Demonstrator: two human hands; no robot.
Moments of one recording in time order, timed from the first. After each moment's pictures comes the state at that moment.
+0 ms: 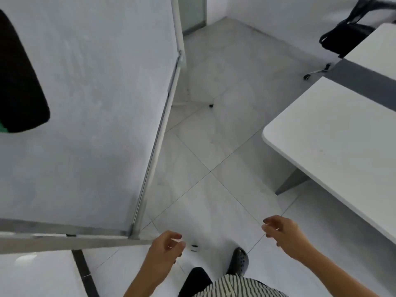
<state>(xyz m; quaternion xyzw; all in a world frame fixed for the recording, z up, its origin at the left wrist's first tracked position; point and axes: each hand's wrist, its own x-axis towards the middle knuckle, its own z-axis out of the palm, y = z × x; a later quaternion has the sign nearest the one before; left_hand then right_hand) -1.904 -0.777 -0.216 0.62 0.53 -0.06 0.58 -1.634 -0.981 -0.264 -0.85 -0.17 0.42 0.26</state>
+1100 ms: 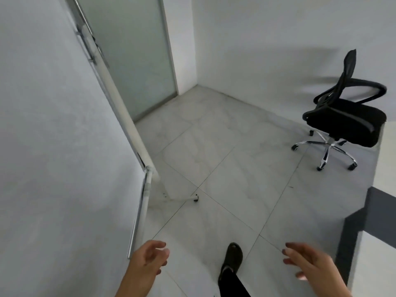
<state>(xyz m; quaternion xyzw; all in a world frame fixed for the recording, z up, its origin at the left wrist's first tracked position) -1.354 -0.283 -0.165 0.64 0.48 0.04 0.59 -1.137 -0.577 -0.205 -0.80 0.01 0.29 0.52</state>
